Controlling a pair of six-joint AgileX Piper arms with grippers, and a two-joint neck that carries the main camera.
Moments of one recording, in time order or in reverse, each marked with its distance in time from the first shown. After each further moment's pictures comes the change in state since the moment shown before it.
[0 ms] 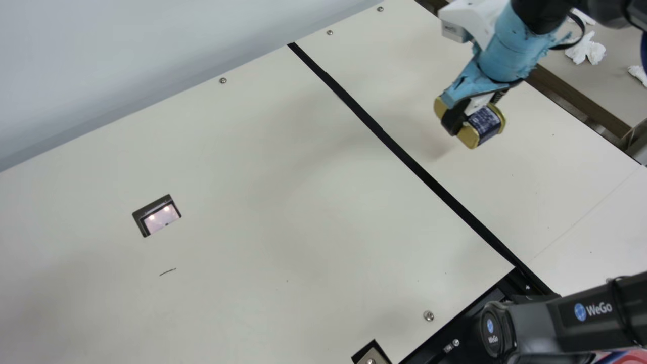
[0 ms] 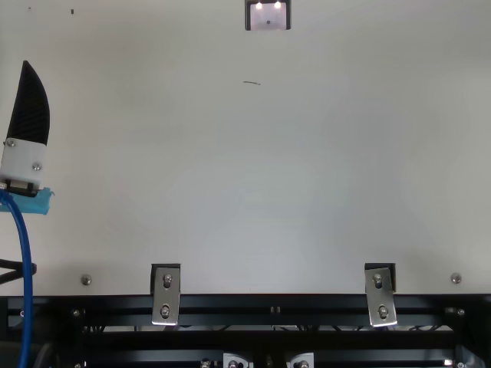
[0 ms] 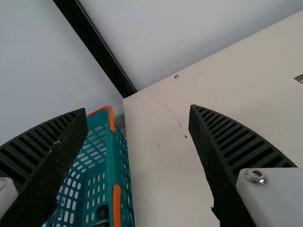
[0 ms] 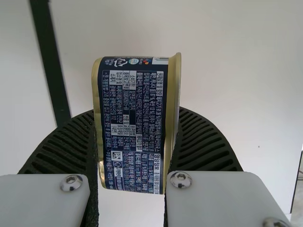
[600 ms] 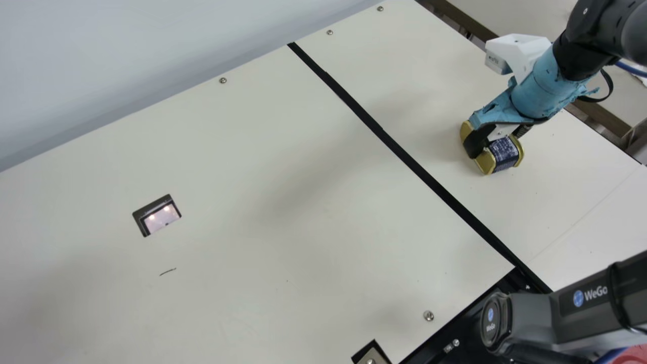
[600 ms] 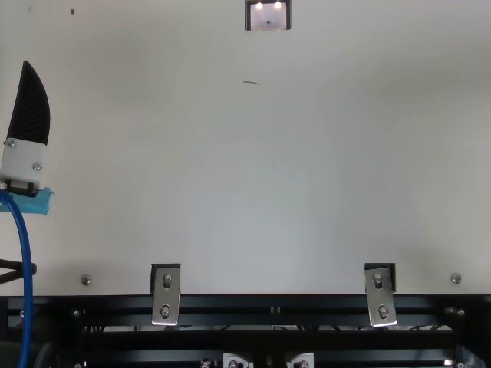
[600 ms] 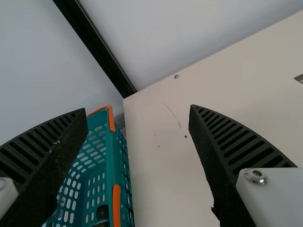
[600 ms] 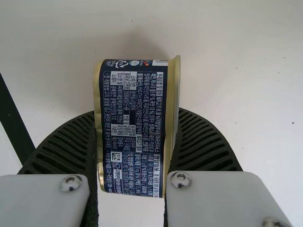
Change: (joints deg) left arm 0.0 0.0 0.0 0.0 0.0 0.0; right arm -12.3 2.6 9.4 7.3 -10.5 -5.1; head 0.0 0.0
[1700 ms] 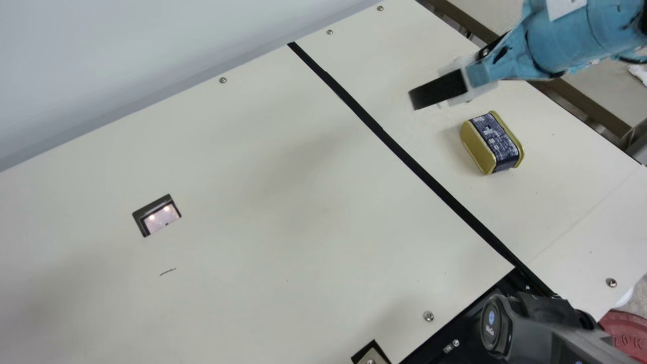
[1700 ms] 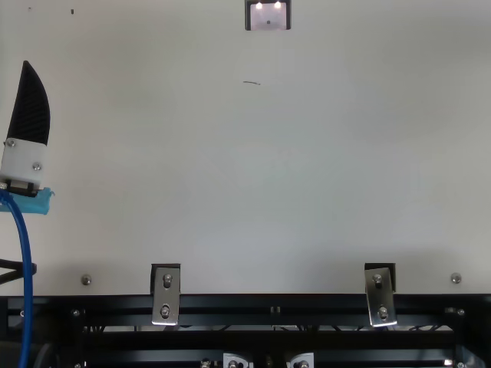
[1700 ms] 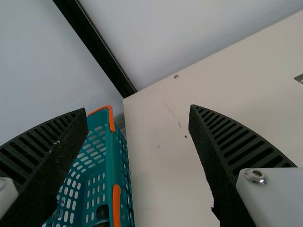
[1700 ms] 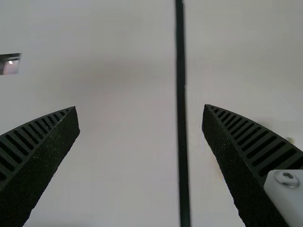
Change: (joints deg) left arm 0.0 0.0 0.0 0.0 0.0 0.0; right arm 5.5 -29.2 -2.1 26.0 20.6 -9.7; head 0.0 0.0
